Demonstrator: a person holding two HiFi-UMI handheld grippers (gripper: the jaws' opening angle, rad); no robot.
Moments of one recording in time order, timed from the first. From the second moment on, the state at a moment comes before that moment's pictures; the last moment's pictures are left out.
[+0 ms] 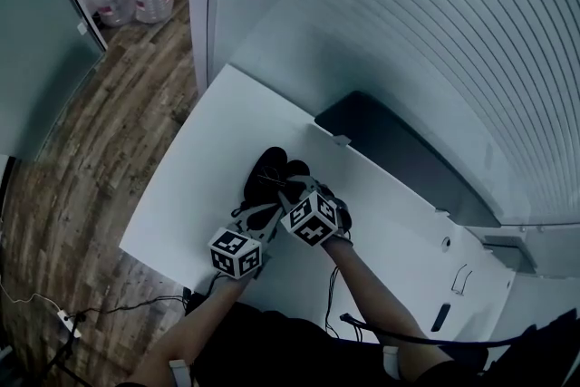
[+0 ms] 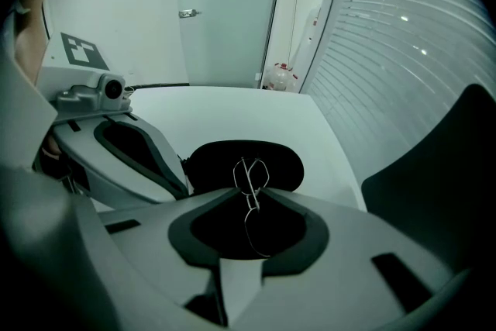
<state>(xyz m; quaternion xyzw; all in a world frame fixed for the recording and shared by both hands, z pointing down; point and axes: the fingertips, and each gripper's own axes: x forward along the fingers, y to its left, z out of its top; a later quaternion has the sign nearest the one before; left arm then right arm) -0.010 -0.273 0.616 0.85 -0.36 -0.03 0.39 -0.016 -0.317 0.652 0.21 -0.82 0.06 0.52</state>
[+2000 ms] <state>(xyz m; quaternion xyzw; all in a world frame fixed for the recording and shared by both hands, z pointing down) -0.011 -0.274 0.615 0.83 -0.36 -0.04 0.42 -0.023 -0.317 0.650 0.18 -0.80 0.03 0.57</state>
